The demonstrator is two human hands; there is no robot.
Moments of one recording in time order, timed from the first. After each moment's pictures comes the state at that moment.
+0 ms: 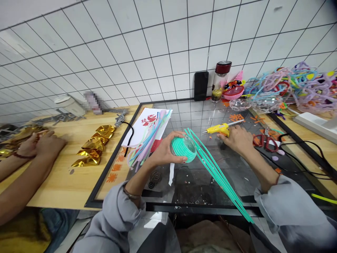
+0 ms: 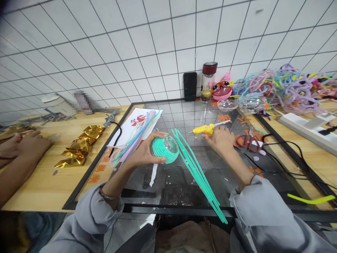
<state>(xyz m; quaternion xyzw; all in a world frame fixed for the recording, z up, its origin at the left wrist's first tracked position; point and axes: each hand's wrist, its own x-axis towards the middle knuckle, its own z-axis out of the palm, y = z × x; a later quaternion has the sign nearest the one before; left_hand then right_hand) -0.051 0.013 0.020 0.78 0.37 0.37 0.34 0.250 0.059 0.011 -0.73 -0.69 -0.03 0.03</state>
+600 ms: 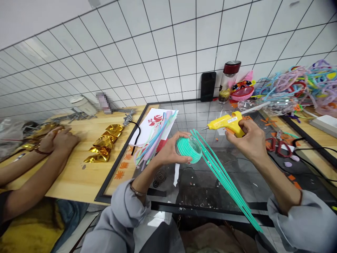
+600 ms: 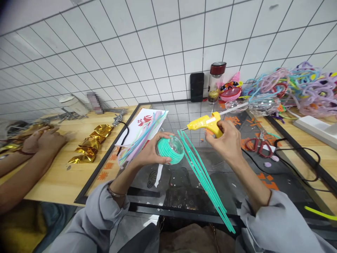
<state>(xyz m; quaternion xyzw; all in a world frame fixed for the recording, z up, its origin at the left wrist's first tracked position) -0.052 0.017 0.016 0.77 0.36 0.38 0.35 0.241 0.046 0.028 -0.59 -0.66 0.02 0.46</state>
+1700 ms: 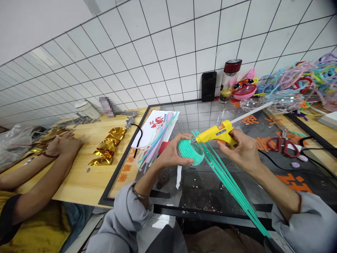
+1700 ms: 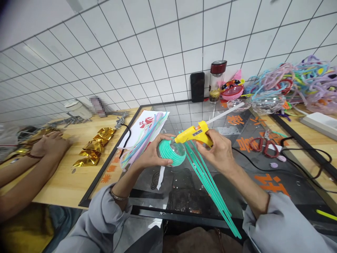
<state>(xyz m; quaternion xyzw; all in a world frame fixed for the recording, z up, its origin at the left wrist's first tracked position) -0.053 0.016 0.017 0.77 0.37 0.37 0.36 0.215 0.019 0.028 -0.46 -0.75 0.02 0.48</state>
